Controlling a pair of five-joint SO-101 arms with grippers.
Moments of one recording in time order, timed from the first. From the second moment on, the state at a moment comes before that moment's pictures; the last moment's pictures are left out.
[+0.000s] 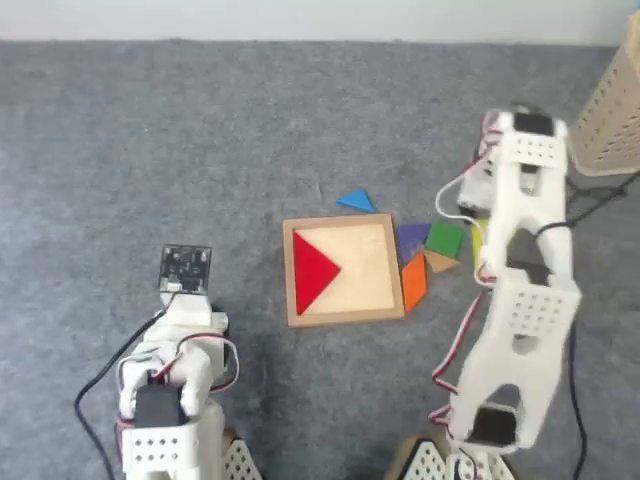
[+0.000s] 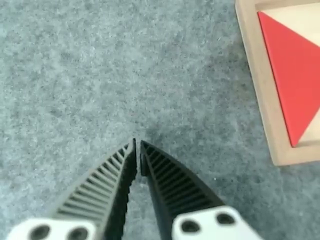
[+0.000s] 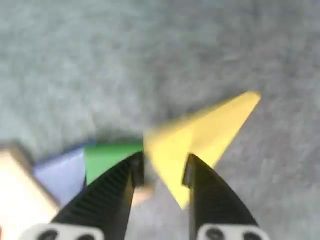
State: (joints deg) left arm -9.2 -103.5 97.1 72.0 -0.9; right arm 3.4 41.1 -33.0 92.8 -8.4
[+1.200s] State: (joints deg) left arm -9.2 -103.5 97.1 72.0 -0.9; right arm -0.1 33.3 -16.4 76.2 -8.3
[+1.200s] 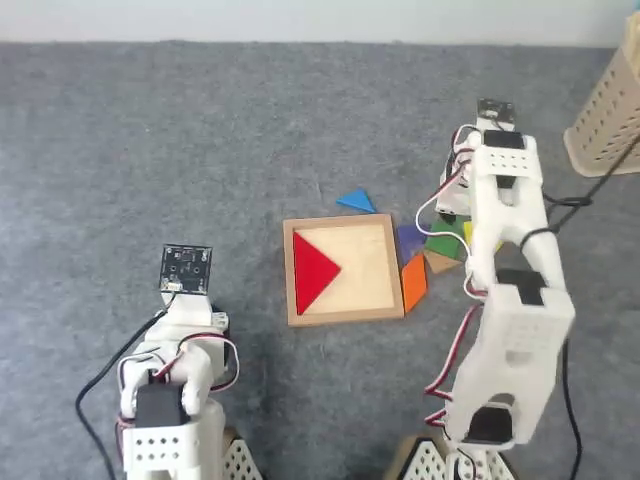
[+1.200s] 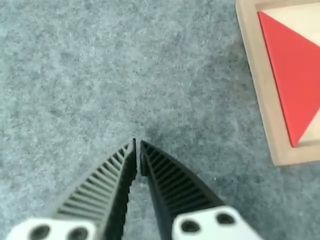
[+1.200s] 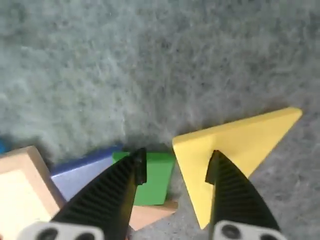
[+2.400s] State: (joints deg) left arm -9.2 -103.5 97.1 72.0 -0.9; right arm 7.0 30.2 -8.9 73.8 -6.5
